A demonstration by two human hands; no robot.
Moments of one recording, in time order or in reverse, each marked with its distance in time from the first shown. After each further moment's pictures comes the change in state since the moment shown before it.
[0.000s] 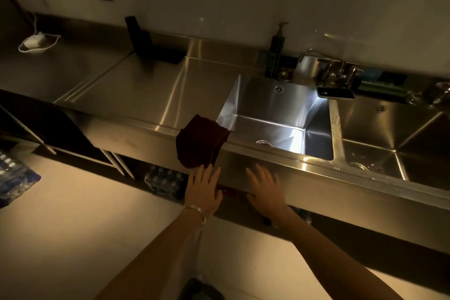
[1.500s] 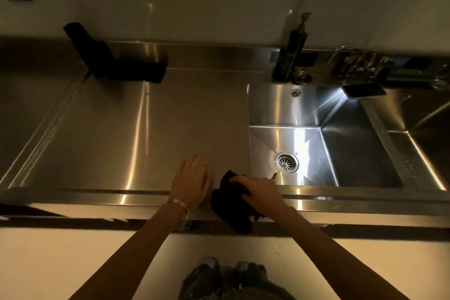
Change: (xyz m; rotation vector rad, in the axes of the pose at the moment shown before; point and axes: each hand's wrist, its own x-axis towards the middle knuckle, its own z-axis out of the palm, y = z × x) left_hand 0.267 -0.227 -0.038 -0.197 0.040 0.368; right_hand 0.259 -0.124 -0.038 0.219 0.042 0.031
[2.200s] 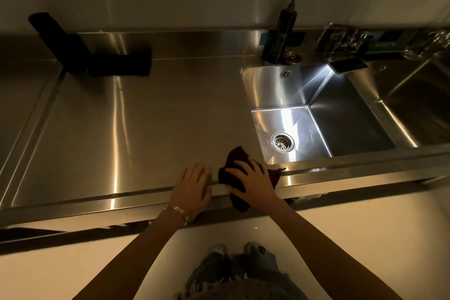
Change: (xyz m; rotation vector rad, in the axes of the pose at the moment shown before) left_hand -0.037 -0.068 0.024 0.031 -0.216 0.196; right_hand 0.014 -0.052 0.067 -0.066 0.039 0.210
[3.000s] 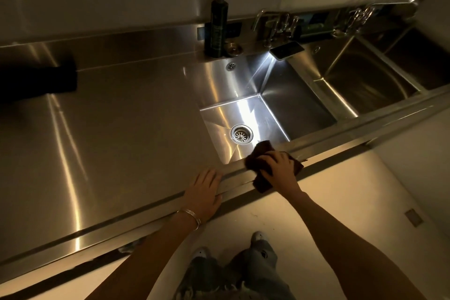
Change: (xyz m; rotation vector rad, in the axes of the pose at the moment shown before) left_hand 0.064 0.101 0.025 0.009 -0.122 0.308; right_hand -0.069 0.142 -0.022 0.125 0.246 0.433
